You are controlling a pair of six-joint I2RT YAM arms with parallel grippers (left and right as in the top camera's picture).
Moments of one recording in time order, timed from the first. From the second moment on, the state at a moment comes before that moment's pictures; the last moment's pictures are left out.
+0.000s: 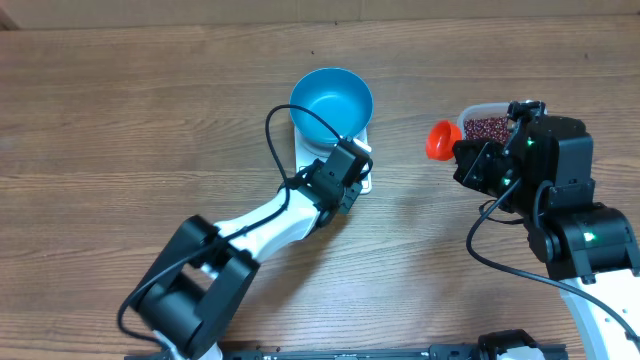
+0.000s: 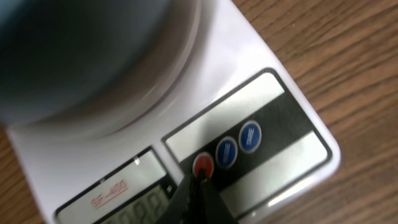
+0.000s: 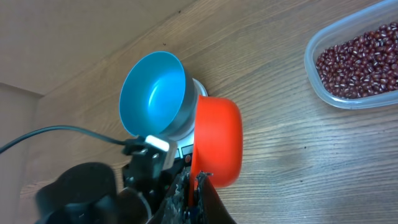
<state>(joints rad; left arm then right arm) -0.69 1.84 1.03 -0.18 -0.22 -0.05 0.15 1.05 1.13 -0.79 -0.20 0.56</state>
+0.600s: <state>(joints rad) -0.70 1.27 1.03 -0.56 -0.20 -0.16 0.15 1.05 1.13 -0.78 -0.20 0.56</state>
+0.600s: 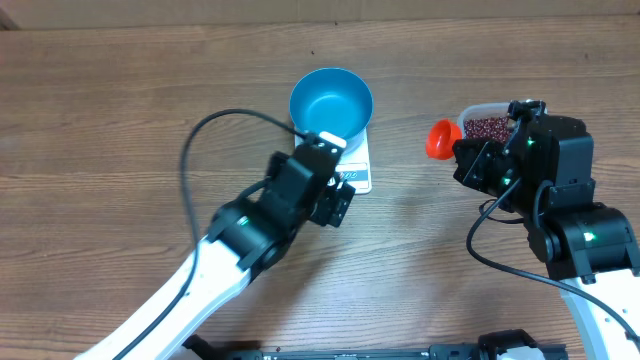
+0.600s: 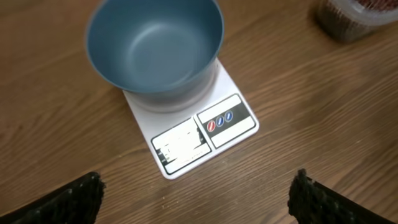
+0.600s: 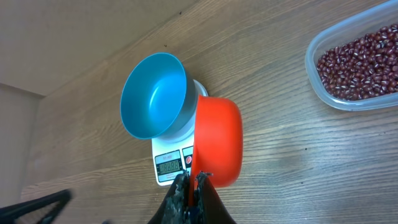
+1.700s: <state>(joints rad) -0.55 1.04 1.16 -0.86 -0.12 -0.09 0.15 1.05 1.13 -0.77 -0.20 0.57</state>
